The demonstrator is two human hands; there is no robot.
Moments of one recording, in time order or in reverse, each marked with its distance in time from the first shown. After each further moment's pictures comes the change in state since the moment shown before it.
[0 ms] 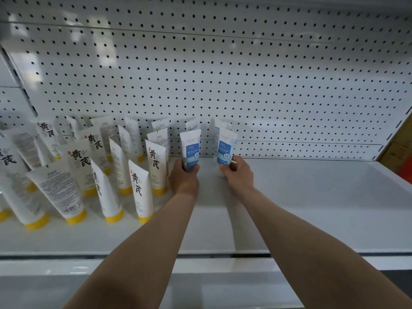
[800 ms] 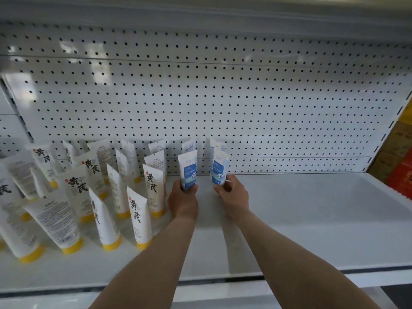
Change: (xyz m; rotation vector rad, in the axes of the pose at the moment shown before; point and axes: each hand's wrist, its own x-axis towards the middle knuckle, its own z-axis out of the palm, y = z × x) left_hand 0.000 0.001 0.003 0.035 -0.043 -0.049; right_hand -0.006 -0.001 0.008 -0.063 0.005 0.004
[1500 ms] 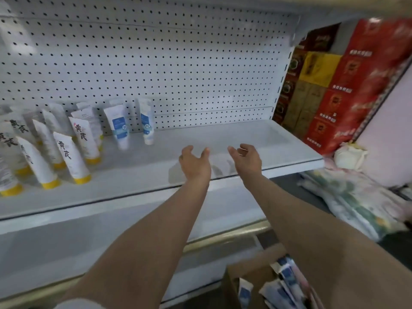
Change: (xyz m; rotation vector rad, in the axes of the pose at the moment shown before) left_hand -0.256 0.068 0.083 -0.223 -0.235 -0.005; right_hand -0.156 0.052 -0.241 0.086 0.340 0.211
